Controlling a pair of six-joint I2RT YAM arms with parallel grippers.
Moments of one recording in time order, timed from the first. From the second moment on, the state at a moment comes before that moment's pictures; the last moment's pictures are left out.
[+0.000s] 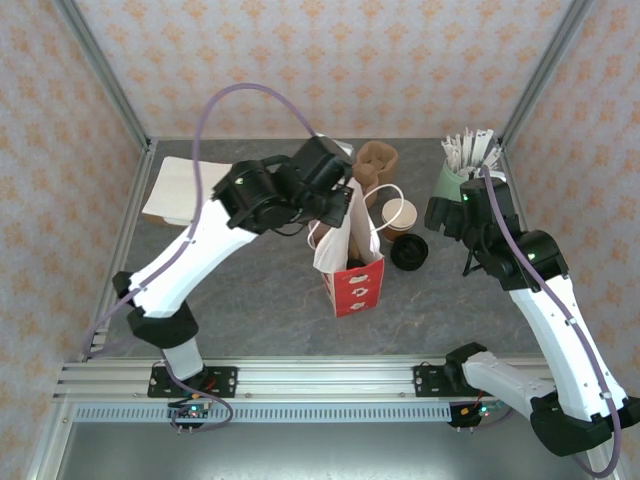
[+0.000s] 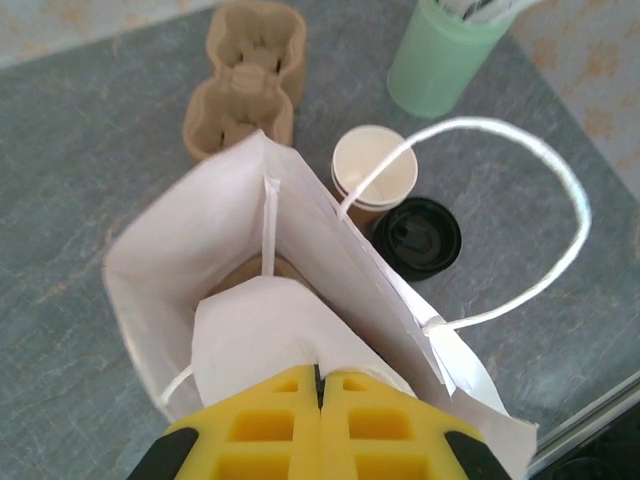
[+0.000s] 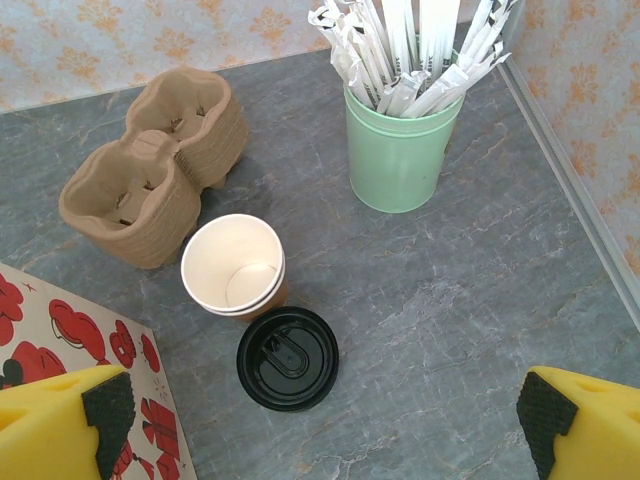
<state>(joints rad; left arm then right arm) -0.93 1.78 2.30 -1.38 -0.27 -0.48 0.39 0.97 1.34 -1.10 0.38 0.43</state>
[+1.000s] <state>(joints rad) -0.74 1.57 2.24 -1.23 -0.16 -0.43 0.34 1.05 1.52 -1.16 0.38 0.36</state>
